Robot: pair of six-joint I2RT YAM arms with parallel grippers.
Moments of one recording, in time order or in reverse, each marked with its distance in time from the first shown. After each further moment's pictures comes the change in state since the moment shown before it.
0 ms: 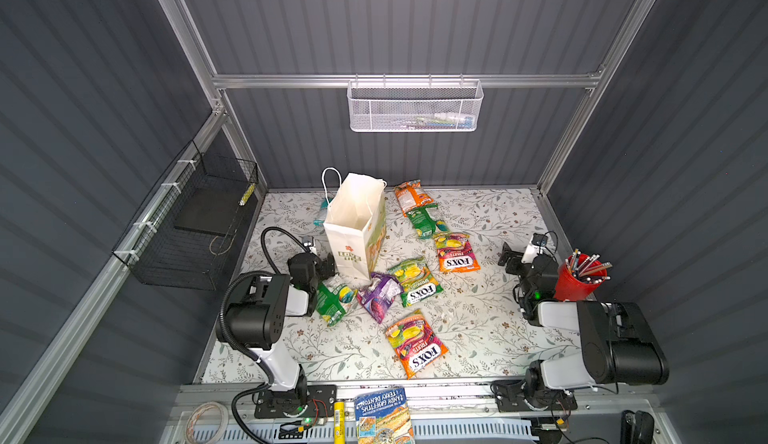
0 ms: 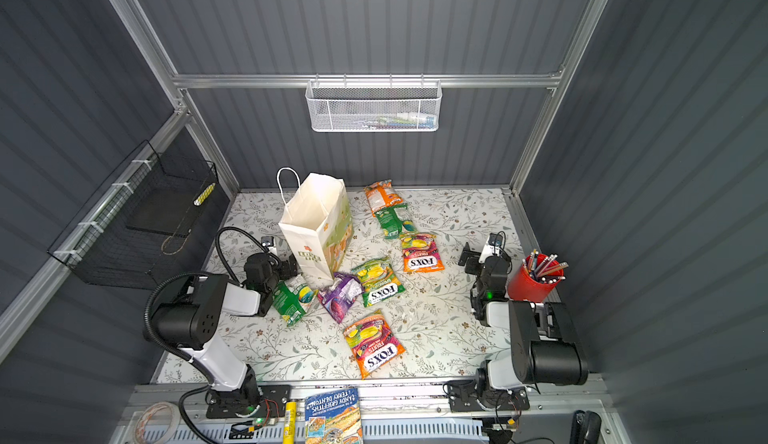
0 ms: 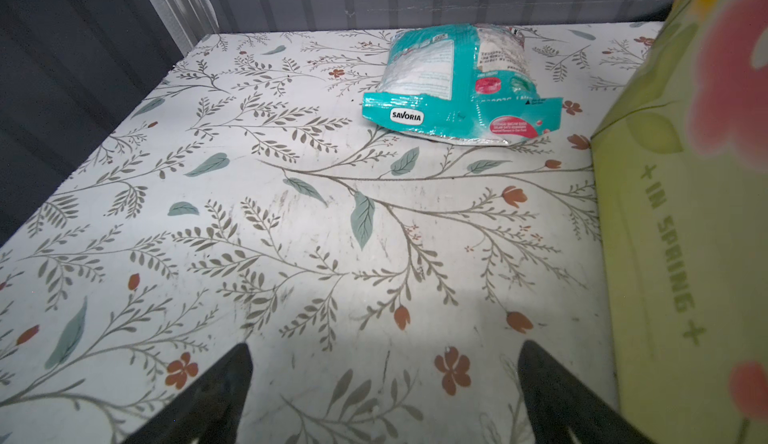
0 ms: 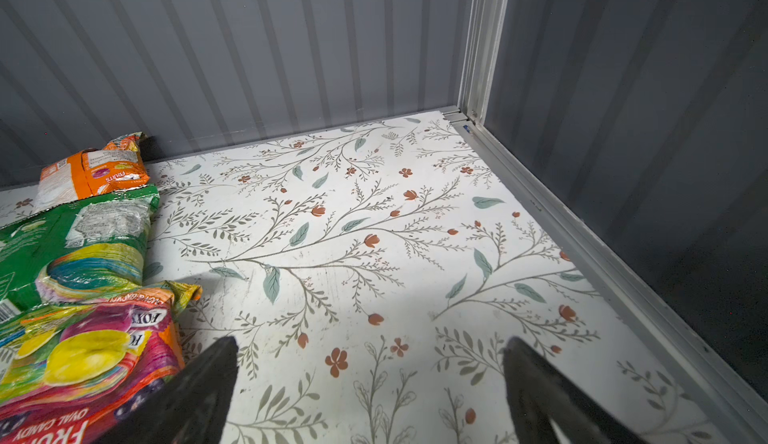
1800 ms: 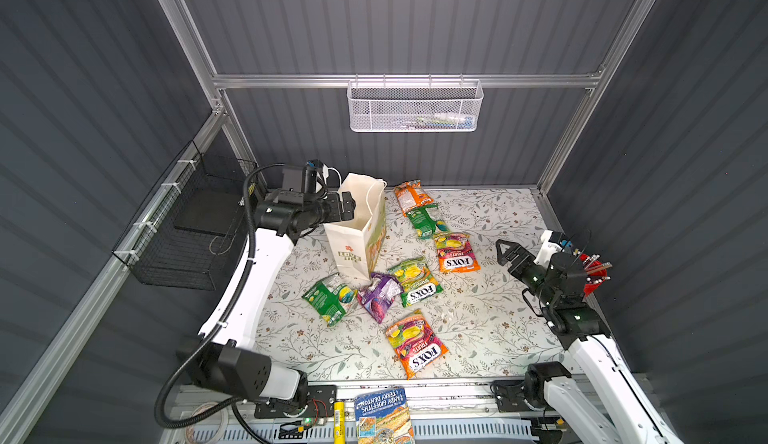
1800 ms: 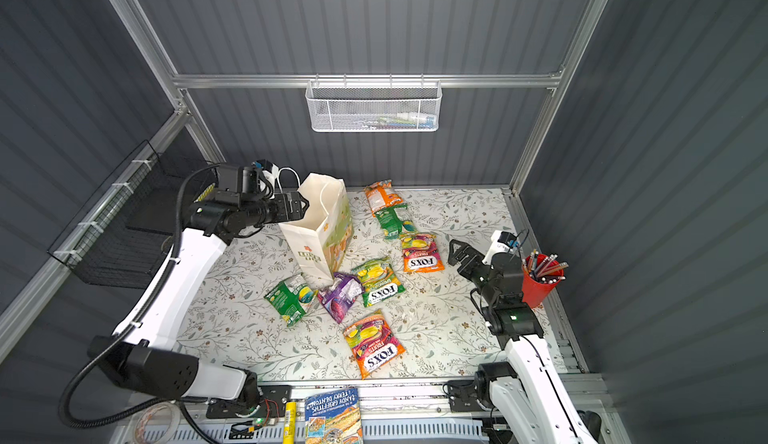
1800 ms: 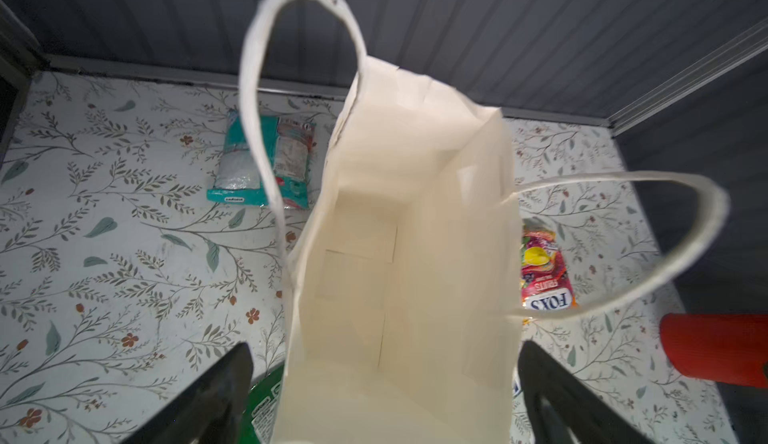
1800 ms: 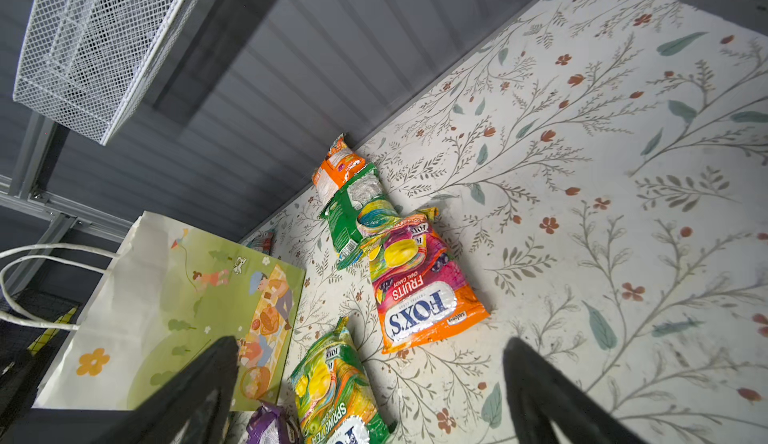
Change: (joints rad) left arm -0.184 -0.238 1.202 -1.727 0.220 -0.265; right arm 0.143 -0.739 0.249 -1.083 -0.233 0.617
